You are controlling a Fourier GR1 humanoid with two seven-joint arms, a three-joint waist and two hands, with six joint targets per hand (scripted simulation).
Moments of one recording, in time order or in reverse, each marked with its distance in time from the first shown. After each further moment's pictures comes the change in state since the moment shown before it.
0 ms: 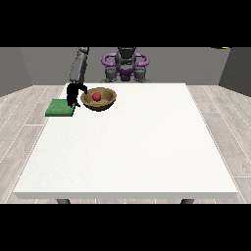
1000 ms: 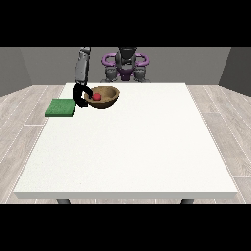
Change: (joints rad) left arm -0.009 0.090 0.063 -0.007 0.099 -0.067 0.019; right arm 0.037 0.038 0.054 -0.095 0.101 -0.231 0.040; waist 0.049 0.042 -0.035
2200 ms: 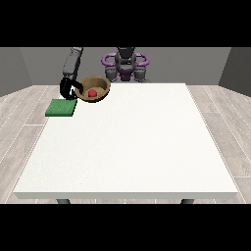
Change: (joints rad) left arm 0.139 0.064 0.084 0.131 -0.011 -0.027 -0.061; right arm -0.063 -0.178 0.110 -0.142 -0.041 0.021 0.585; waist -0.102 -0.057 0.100
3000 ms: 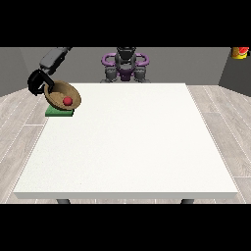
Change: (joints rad) left arm 0.029 0.053 0.029 0.038 0.027 -0.055 -0.139; right arm -0.140 -0.271 -0.173 0.153 0.018 -0.025 -0.041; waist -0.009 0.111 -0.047
